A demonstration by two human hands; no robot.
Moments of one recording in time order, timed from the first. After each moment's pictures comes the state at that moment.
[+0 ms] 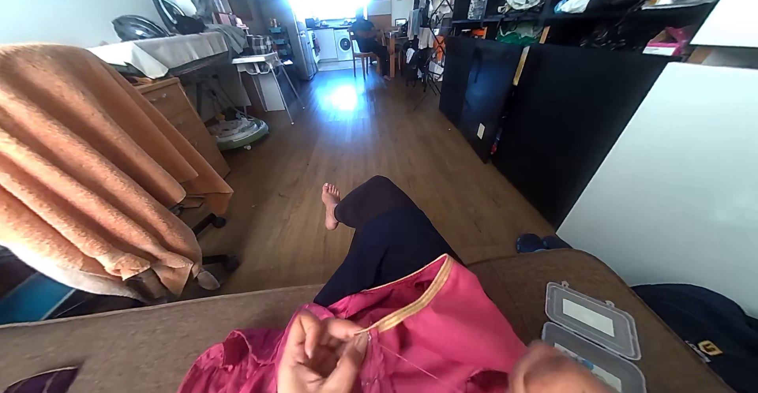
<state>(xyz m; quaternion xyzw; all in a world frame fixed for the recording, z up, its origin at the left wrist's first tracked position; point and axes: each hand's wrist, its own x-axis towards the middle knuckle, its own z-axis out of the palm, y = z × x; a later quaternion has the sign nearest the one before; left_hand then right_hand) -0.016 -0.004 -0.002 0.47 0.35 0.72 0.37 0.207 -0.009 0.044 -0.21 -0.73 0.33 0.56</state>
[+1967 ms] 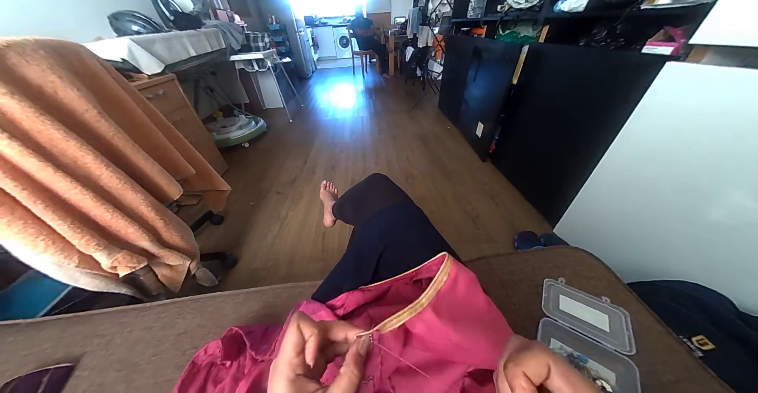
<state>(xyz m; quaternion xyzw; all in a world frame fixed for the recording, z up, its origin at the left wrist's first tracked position) -0.029 -0.006 0.003 0.56 0.37 0.68 0.31 0.214 -0.005 0.038 -0.22 -0.71 0.39 0.54</state>
